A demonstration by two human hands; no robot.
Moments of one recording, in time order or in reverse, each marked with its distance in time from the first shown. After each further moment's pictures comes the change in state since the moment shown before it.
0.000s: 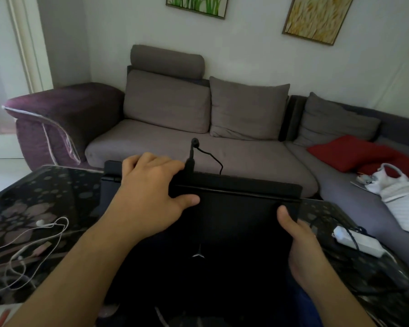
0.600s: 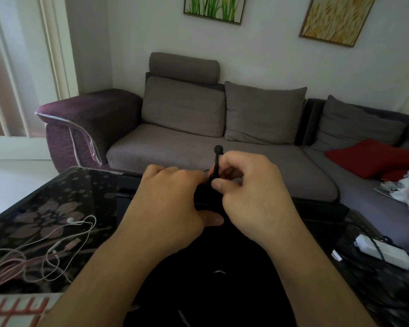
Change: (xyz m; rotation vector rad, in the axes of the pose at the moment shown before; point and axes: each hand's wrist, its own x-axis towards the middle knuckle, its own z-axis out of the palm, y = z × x) left_hand -0.020 0.021 -0.039 0.010 -0.051 0.024; right_hand -0.057 -0.071 0.147 -0.912 -0.265 -0.651
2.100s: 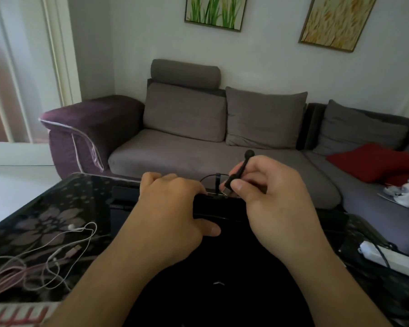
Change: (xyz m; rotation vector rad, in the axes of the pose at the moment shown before) left_hand -0.002 0.005 -0.007 0.021 -0.056 -0.056; right_hand -0.010 0.008 -0.018 0.184 0.080 0.036
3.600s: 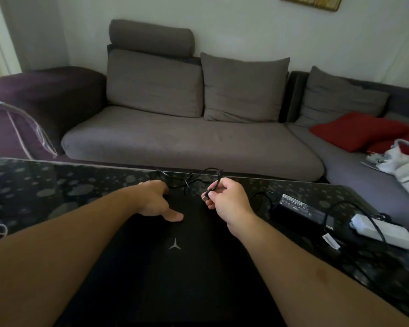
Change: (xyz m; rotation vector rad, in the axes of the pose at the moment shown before) left_hand 0.134 -0.091 0.207 -0.050 -0.784 -0.403; right_hand 0.077 0.246 0.080 0.109 0.027 0.645
